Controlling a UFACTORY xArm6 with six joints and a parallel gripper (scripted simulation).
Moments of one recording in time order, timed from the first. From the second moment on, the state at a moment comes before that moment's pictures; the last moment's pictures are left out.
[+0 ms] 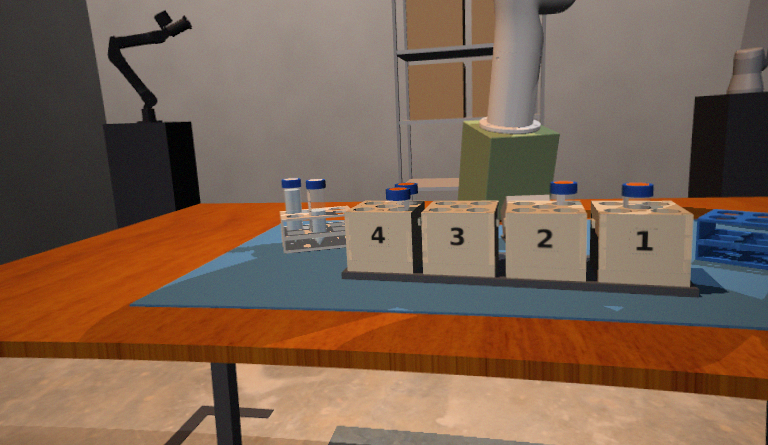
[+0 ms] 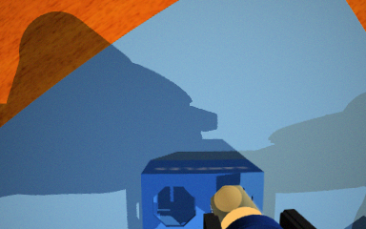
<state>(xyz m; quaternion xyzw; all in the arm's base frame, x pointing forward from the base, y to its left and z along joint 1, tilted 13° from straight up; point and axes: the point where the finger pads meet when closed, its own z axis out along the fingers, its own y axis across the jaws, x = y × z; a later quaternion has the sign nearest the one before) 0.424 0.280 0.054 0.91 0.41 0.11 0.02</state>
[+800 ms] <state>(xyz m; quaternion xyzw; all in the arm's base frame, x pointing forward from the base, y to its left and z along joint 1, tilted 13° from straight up) 0.417 0.278 0.086 0.91 0.41 0.11 0.02</state>
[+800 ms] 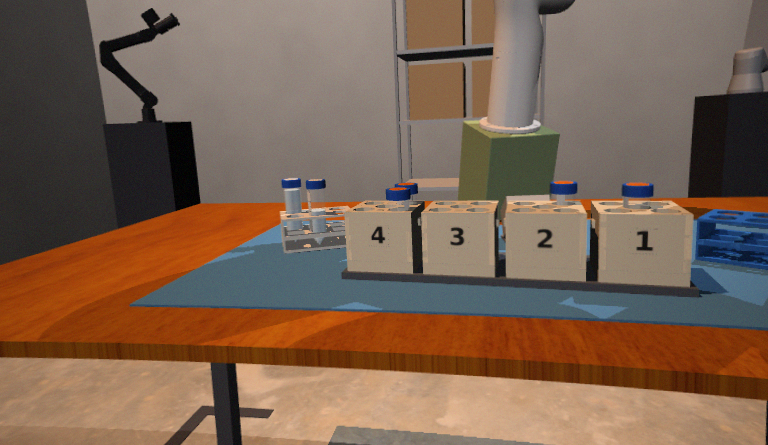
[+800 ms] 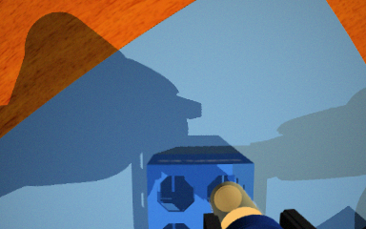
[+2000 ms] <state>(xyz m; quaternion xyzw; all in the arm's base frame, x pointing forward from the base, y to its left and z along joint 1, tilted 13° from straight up) 0.403 0.274 0.148 0.91 0.41 0.11 0.02</state>
